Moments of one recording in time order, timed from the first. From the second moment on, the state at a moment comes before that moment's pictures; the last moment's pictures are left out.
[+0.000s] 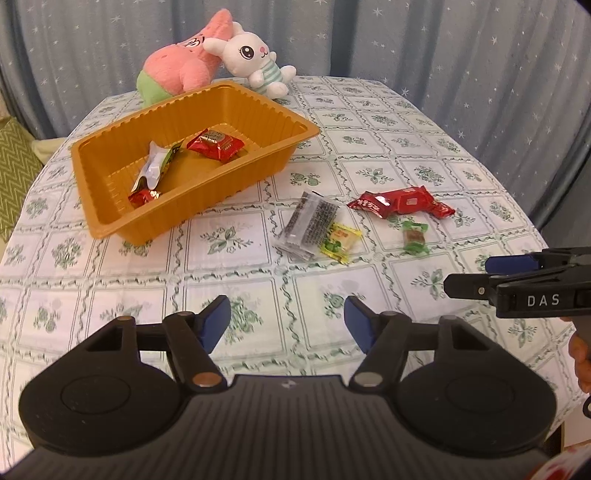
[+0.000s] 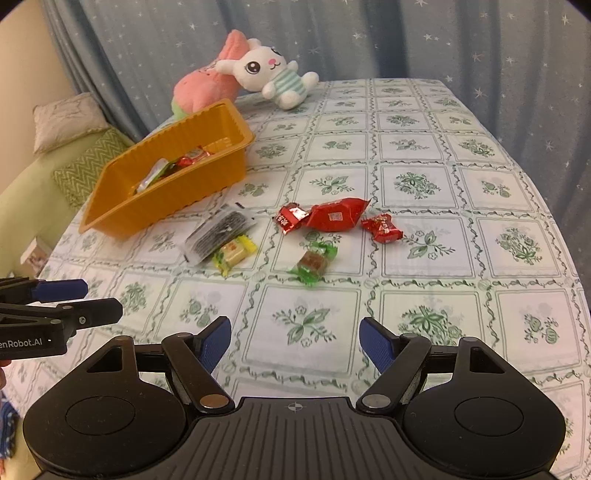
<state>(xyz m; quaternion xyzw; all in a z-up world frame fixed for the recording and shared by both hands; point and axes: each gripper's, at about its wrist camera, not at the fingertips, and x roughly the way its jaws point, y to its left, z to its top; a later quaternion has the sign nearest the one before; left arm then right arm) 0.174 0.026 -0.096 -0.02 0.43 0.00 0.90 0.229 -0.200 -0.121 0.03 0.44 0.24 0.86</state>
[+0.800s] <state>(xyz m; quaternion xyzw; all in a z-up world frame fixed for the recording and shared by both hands) 0.239 0.055 -0.115 0.01 0.44 -0.05 0.90 0.284 -0.155 -0.153 0.03 0.44 0.14 0.89</state>
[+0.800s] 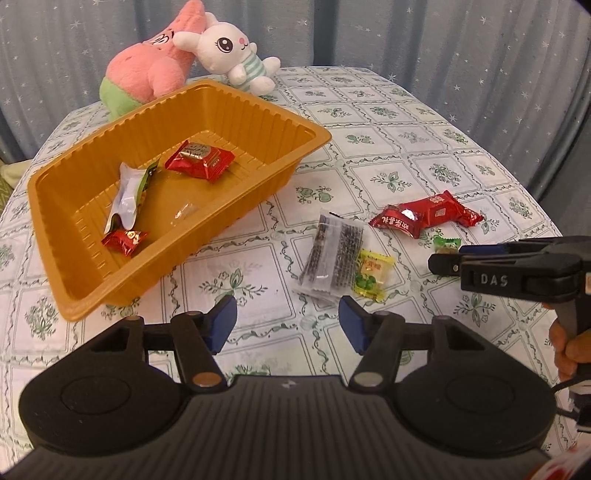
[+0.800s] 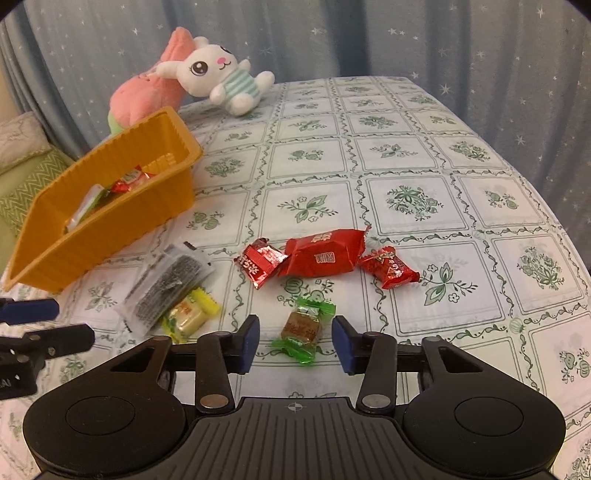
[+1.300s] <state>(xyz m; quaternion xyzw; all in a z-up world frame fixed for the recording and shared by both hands) 0.256 0.048 -0.121 0.02 0.44 -0.08 0.89 0.282 -0.146 -0.156 -0.02 0.43 0.13 0.89</state>
